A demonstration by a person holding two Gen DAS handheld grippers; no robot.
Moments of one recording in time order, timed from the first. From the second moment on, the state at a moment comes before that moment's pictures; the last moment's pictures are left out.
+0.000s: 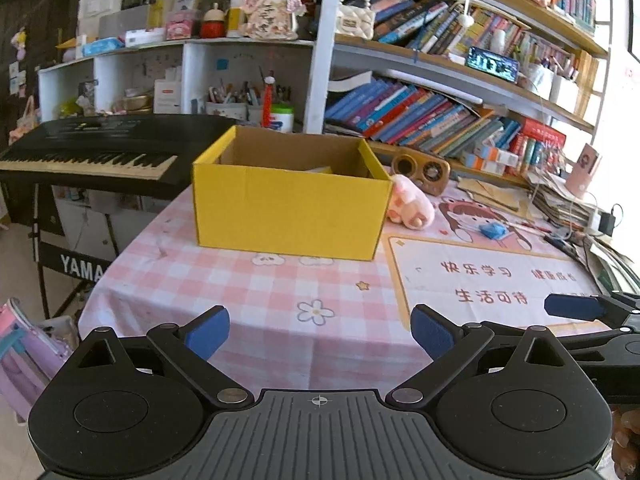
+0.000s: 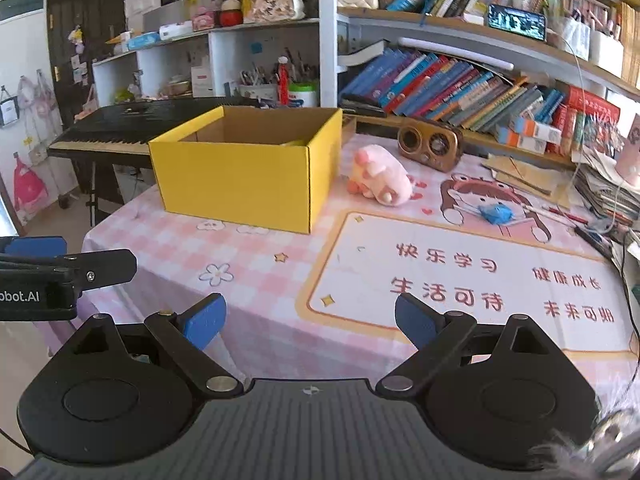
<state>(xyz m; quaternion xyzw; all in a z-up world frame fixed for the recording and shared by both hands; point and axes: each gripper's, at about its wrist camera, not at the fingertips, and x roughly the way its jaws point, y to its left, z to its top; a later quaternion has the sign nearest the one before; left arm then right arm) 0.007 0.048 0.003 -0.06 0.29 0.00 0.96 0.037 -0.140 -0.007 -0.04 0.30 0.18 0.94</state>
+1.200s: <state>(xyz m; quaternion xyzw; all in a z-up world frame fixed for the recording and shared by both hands) 0.100 -0.057 -0.013 -0.03 0.34 -0.11 0.93 0.099 -0.244 -0.018 -0.01 0.35 0.08 0.93</state>
